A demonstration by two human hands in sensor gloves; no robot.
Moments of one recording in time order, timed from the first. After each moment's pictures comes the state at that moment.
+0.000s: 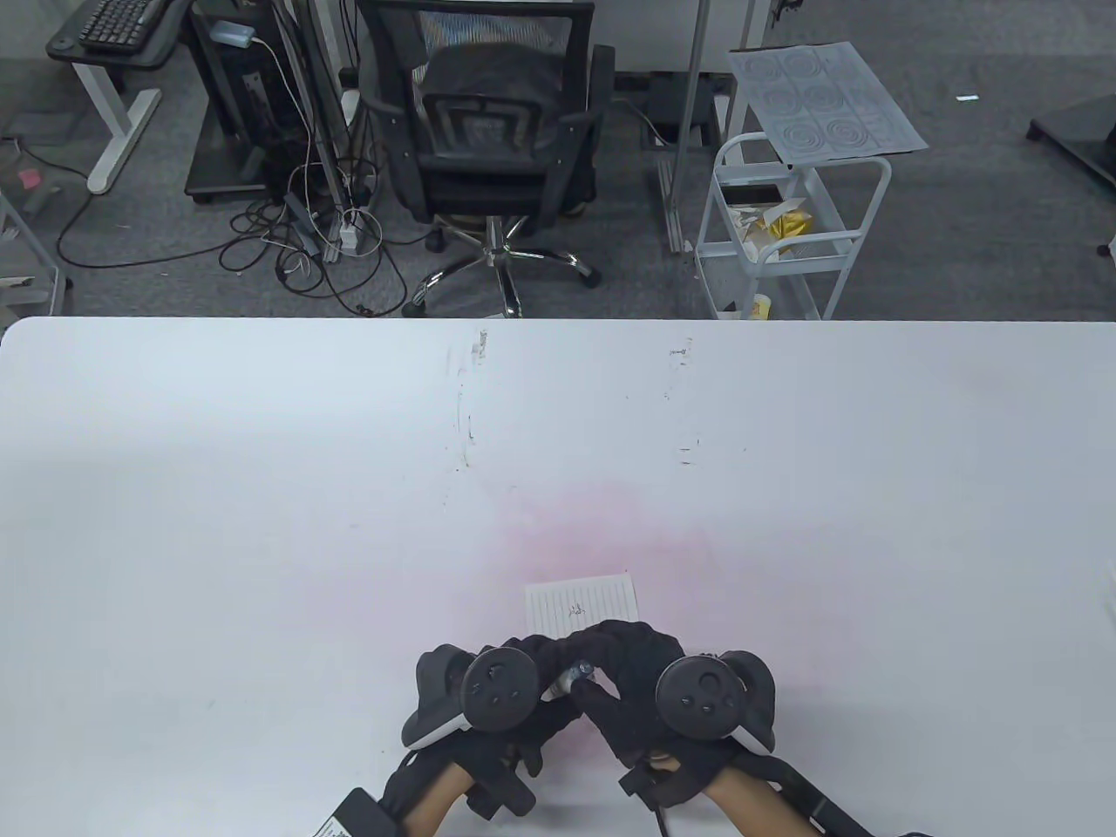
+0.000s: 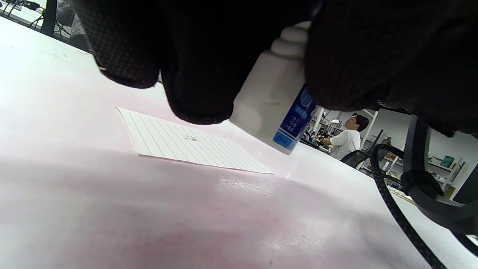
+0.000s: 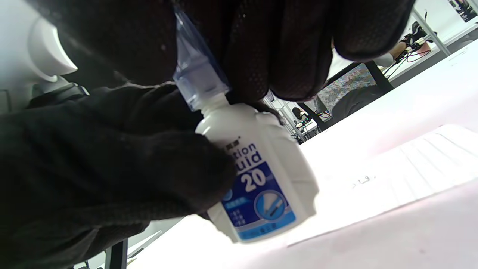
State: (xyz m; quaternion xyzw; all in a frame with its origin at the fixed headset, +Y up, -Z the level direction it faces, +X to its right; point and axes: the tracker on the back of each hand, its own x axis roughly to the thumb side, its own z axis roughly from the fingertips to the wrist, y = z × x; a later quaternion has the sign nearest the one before) left_hand -0.103 -0.728 -0.223 -0.02 -0.25 0.21 0.94; right_hand 0.086 -0.718 -0.218 0.25 -0.07 0.89 0.36
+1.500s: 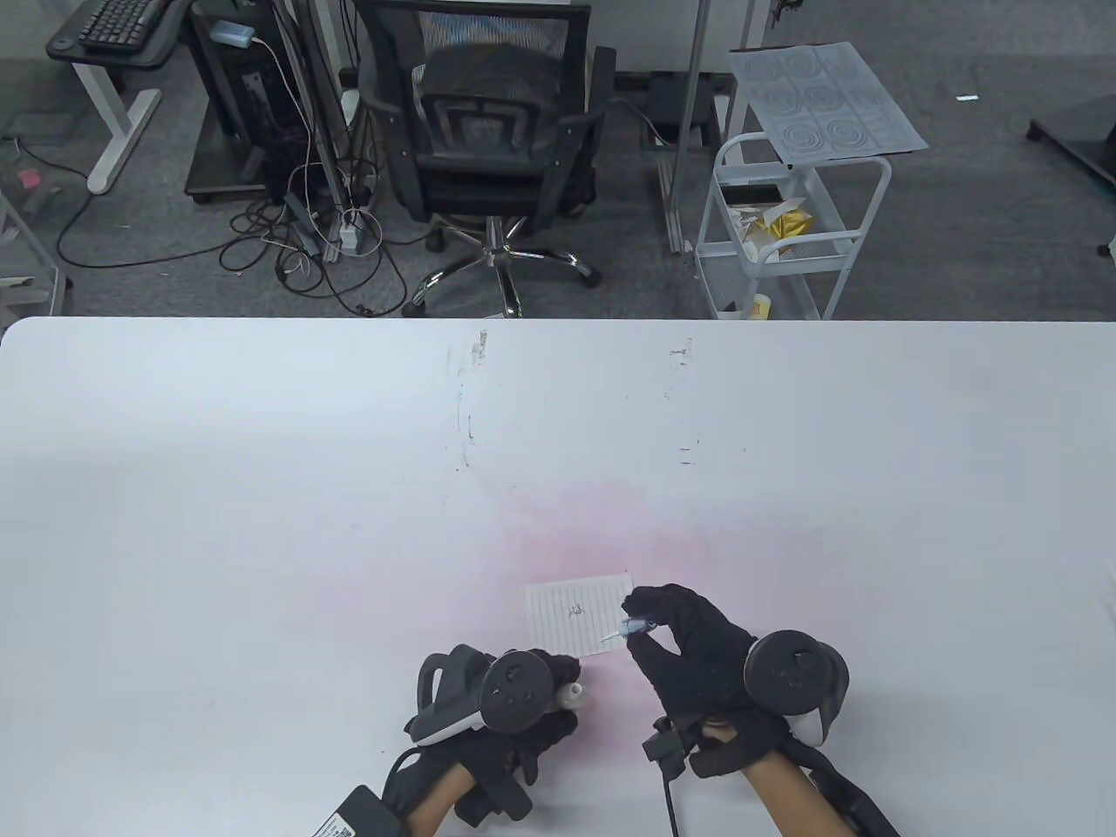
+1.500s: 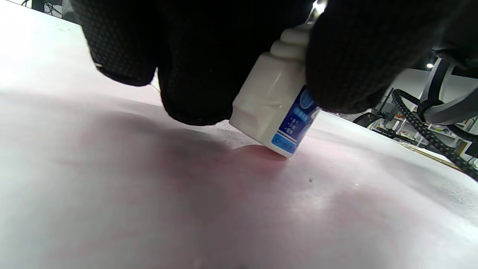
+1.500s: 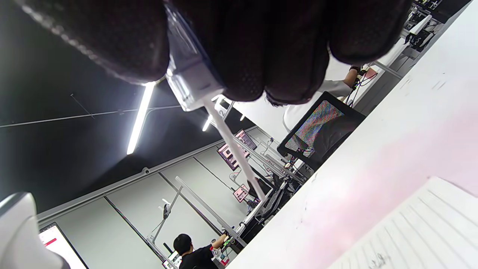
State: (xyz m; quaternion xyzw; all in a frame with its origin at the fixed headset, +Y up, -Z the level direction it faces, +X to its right) left_hand -0.098 -0.742 -0.224 -0.07 -0.26 0.15 0.95; right_hand 0.140 -0.710 -0.233 0.16 -0.12 0.84 0.50
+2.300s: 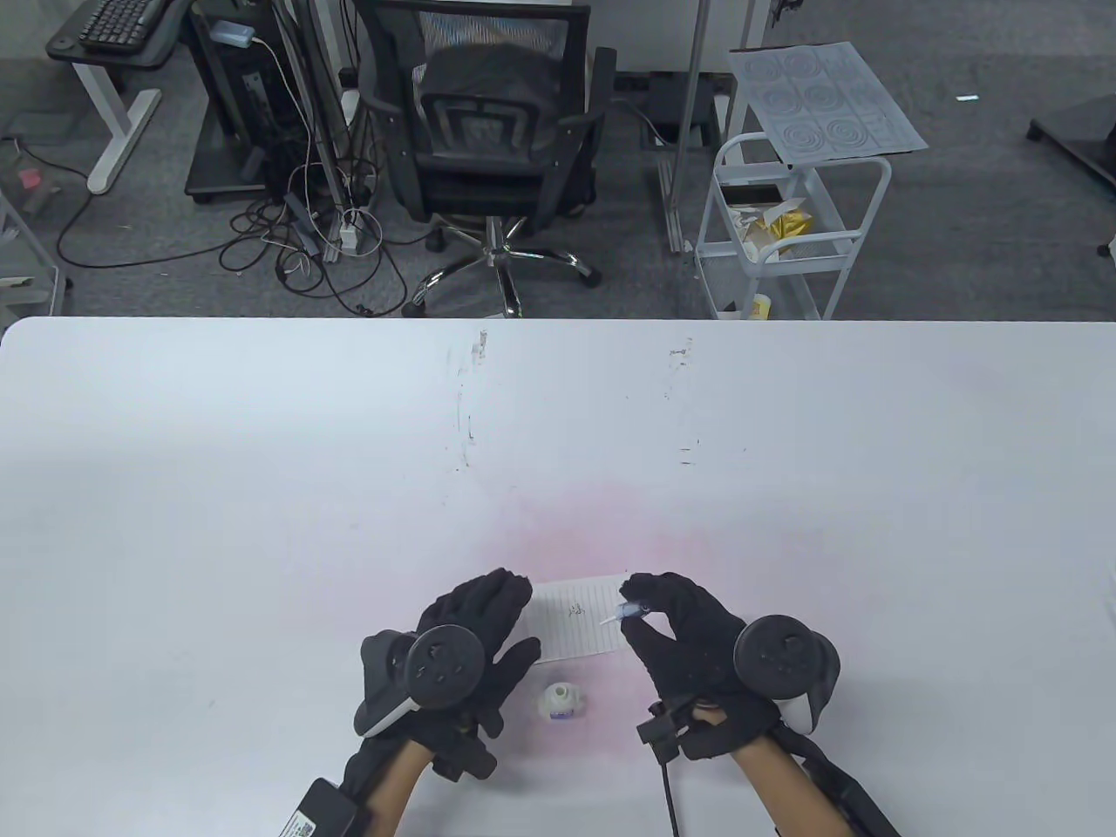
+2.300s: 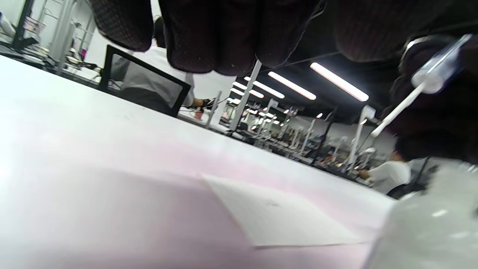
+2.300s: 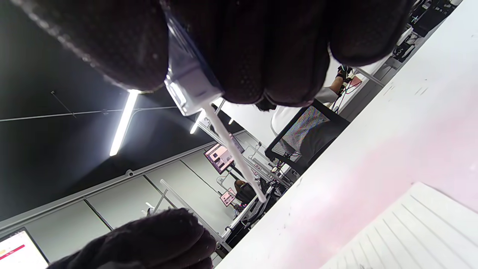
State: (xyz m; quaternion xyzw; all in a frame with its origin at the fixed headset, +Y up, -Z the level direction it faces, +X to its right) left_hand -0.147 -0.717 -0.242 0.05 -0.17 0.19 0.97; right_hand 0.135 -0.713 -0.247 0.13 -0.12 0.86 0.48
